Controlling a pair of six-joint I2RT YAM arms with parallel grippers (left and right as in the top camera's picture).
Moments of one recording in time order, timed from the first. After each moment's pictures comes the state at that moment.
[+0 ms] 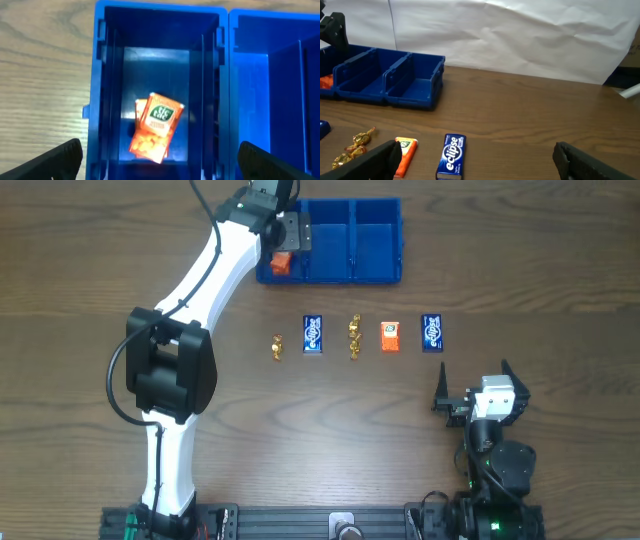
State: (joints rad) left arm -0.36 2.26 1.99 -0.76 -0.11 -0.35; right arm 0.01 0.01 0.02 -0.08 0.02 -0.12
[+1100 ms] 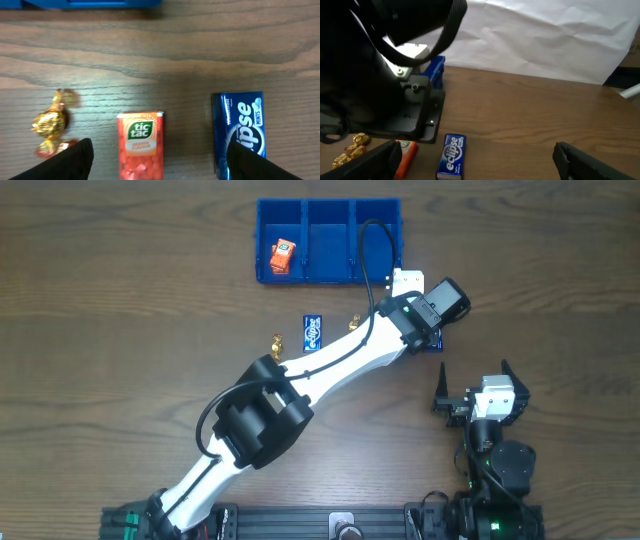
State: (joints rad) left arm -0.95 2.35 2.00 -0.80 -0.31 -0.85; right arm 0.01 0.01 0.02 -0.08 0.02 -0.12
